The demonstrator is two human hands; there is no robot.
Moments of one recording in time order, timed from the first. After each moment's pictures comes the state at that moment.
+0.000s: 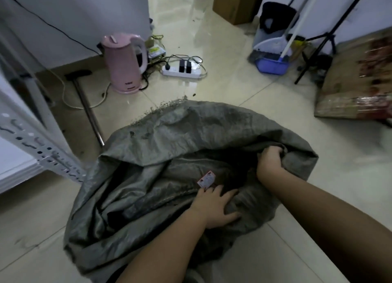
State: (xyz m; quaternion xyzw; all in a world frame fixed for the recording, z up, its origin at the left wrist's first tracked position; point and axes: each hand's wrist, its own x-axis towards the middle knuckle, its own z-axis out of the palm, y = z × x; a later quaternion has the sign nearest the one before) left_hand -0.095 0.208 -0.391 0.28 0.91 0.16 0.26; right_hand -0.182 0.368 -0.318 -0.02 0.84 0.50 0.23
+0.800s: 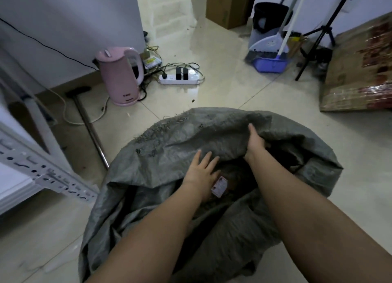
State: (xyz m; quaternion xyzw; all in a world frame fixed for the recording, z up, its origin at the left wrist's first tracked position) left_hand -0.168 0.191 -0.365 0.34 0.90 -0.21 0.17; right_hand -0.246 0.350 -0.355 0.47 0.49 -0.74 -0.03
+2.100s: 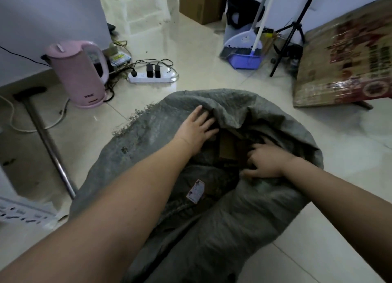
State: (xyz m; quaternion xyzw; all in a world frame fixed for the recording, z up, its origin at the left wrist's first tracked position) left_hand -0.276 0.250 -0.328 0.38 0.87 -0.30 -0.03; right_hand -0.212 0.469 -0.327 -0.20 0.92 0.20 0.26
